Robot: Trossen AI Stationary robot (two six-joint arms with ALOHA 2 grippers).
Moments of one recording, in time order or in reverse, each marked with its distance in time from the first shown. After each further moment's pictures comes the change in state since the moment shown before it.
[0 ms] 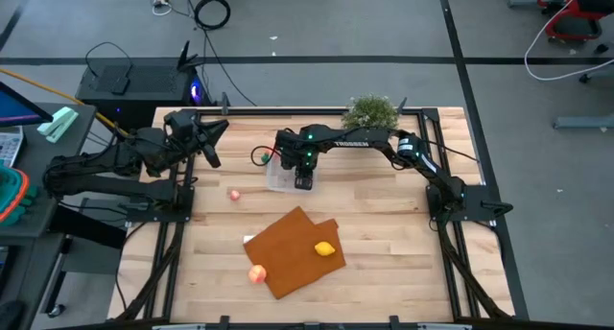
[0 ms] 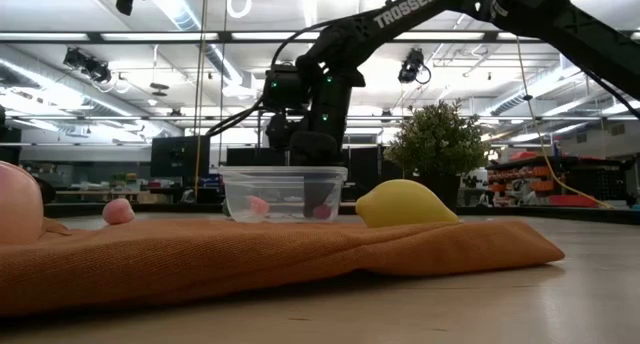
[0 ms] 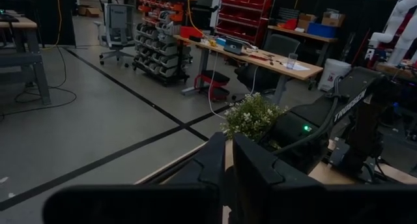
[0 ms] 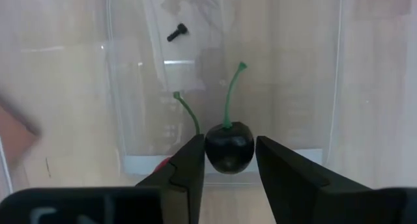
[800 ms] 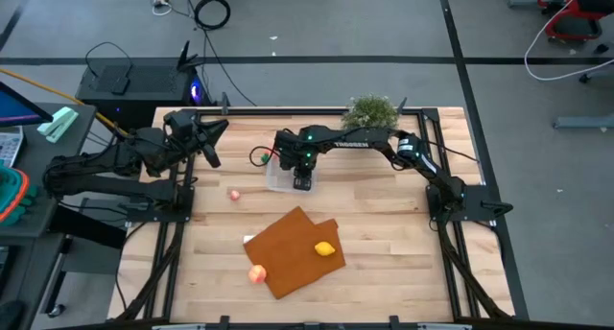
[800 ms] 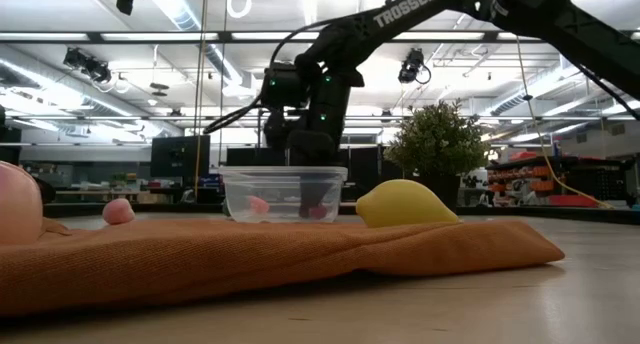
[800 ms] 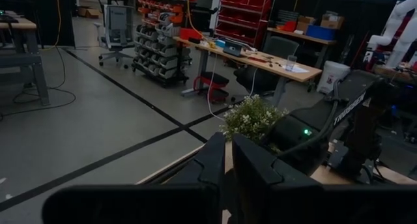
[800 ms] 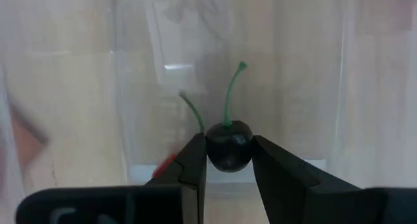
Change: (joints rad) left arm 0.000 0.000 0.000 0.007 0.000 -0.001; right arm 0.003 0.001 0.000 0.024 -0.005 -0.002
